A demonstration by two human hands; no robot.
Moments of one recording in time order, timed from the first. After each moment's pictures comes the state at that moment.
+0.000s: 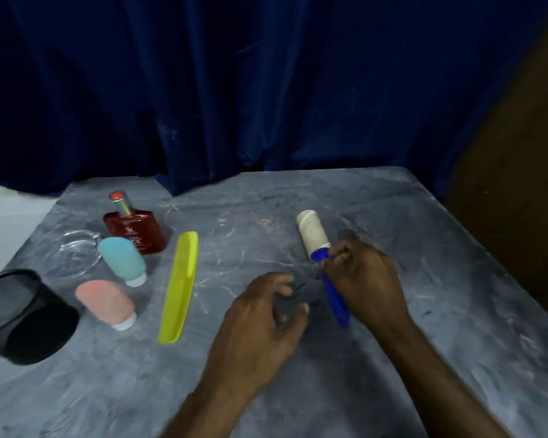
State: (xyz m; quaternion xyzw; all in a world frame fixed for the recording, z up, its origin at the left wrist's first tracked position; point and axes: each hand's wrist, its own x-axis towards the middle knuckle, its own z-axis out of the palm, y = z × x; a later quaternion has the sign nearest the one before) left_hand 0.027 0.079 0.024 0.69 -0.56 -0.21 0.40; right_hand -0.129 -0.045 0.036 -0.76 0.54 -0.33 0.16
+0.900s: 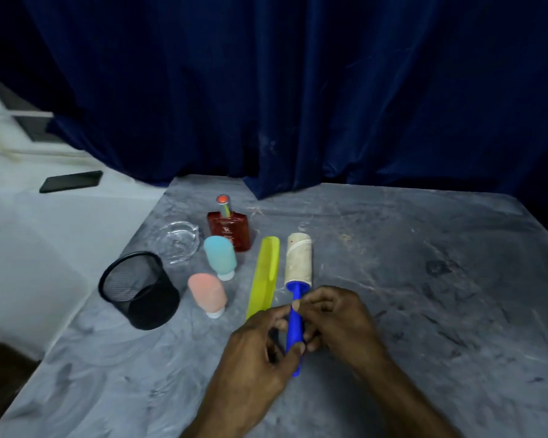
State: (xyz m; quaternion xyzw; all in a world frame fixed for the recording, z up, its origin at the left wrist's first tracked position) left_hand 0.104 0.146 0.018 0.73 -0.46 -0.23 0.45; right_hand 0.000 0.010 0.005 -0.61 0.44 -0.23 0.62
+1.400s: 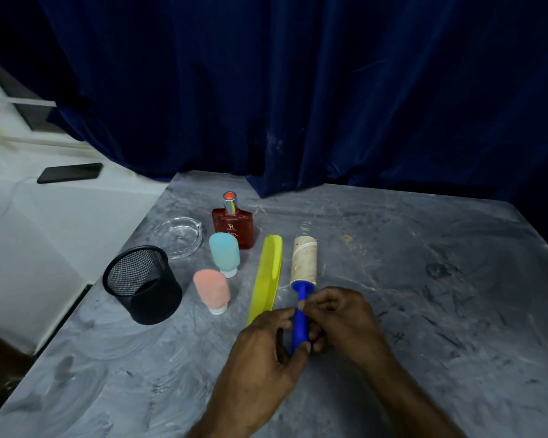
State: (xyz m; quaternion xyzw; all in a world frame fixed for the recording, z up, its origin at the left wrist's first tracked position) left_hand 0.101 0.145 0.013 0.74 -0.46 -0.22 0.43; right_hand -0.003 0.006 0.008 -0.64 0.47 -0.20 0.57
